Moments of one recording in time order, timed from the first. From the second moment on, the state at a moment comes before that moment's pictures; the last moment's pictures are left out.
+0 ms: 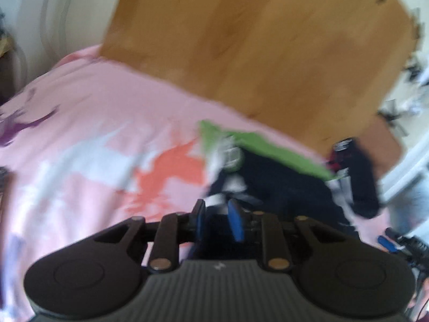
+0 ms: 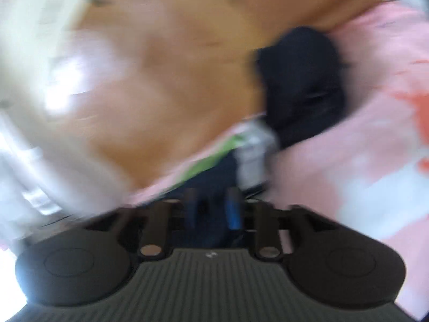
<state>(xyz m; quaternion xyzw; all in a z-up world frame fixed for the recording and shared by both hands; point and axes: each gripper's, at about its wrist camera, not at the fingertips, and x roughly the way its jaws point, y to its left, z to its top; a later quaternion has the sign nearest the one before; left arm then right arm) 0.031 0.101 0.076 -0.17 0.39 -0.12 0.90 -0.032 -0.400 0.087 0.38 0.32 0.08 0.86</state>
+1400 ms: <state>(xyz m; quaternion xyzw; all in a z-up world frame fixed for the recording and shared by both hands) 0.108 0.161 0.114 0.11 0.09 0.35 0.92 -0.027 -0.325 0.038 0.40 0.29 0.14 0.86</state>
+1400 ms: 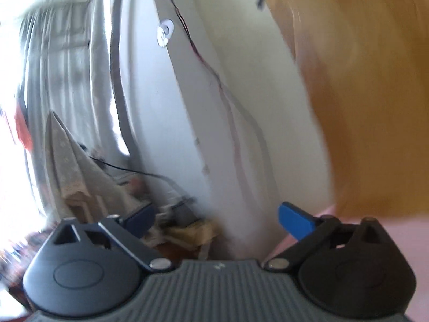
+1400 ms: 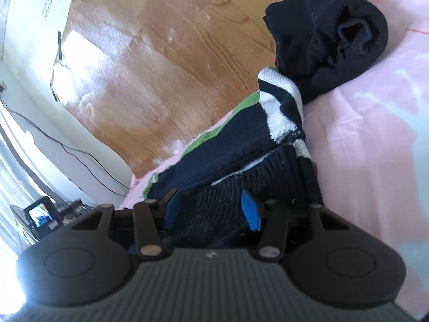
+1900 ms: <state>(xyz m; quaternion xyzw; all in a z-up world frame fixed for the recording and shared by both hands) 0.040 0.002 0.085 -0.01 0.21 0.00 0.98 -0.030 -0.331 0.035 0.43 0.28 0.15 0.84</state>
